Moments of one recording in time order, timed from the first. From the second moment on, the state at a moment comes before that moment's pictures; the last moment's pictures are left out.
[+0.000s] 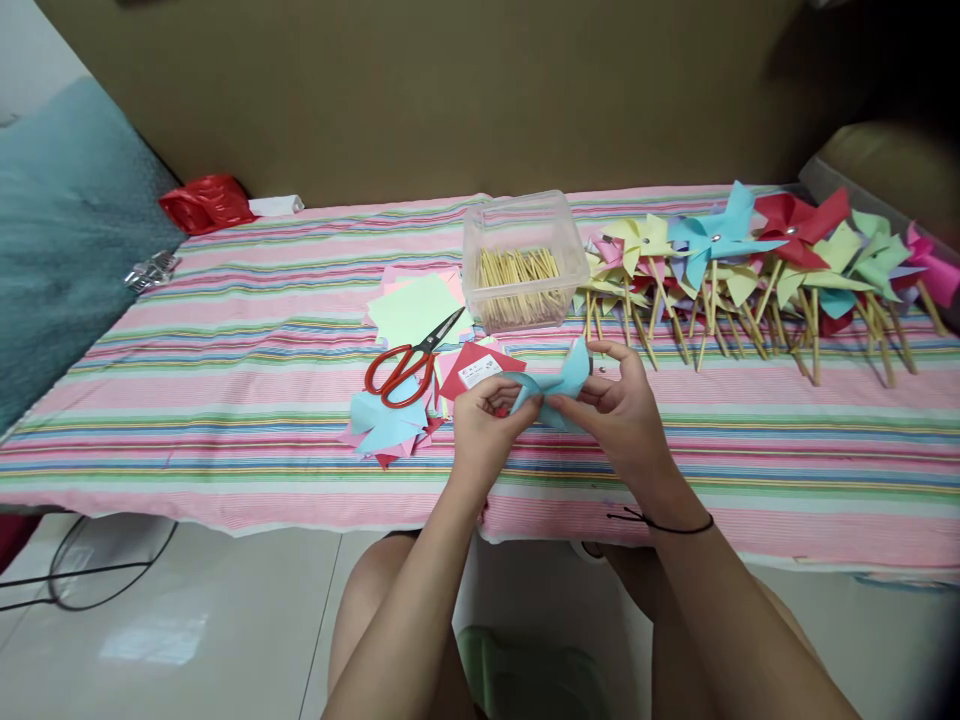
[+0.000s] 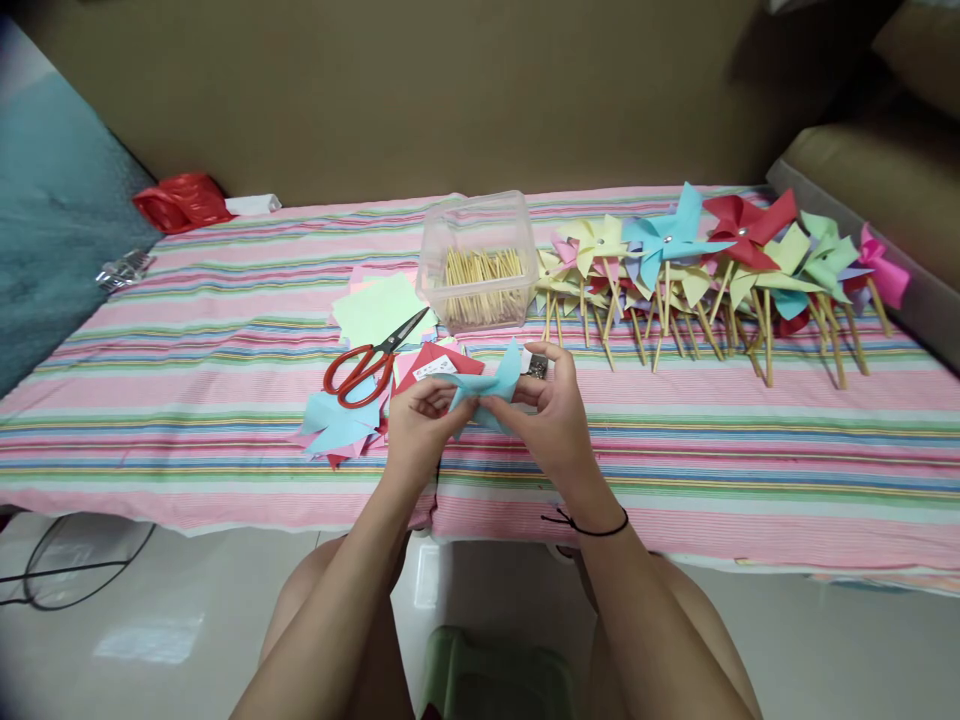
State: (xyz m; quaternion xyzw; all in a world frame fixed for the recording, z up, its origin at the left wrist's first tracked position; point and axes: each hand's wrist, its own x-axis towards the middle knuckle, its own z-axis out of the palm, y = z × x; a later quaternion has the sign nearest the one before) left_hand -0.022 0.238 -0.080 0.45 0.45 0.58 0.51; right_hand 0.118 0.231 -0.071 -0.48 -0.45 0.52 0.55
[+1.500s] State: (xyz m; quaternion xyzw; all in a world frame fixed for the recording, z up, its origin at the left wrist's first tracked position) left_hand -0.017 0.235 -0.085 0.41 0.45 0.63 0.48; right_hand 0.122 0.229 -0.075 -0.48 -0.61 0.33 0.53
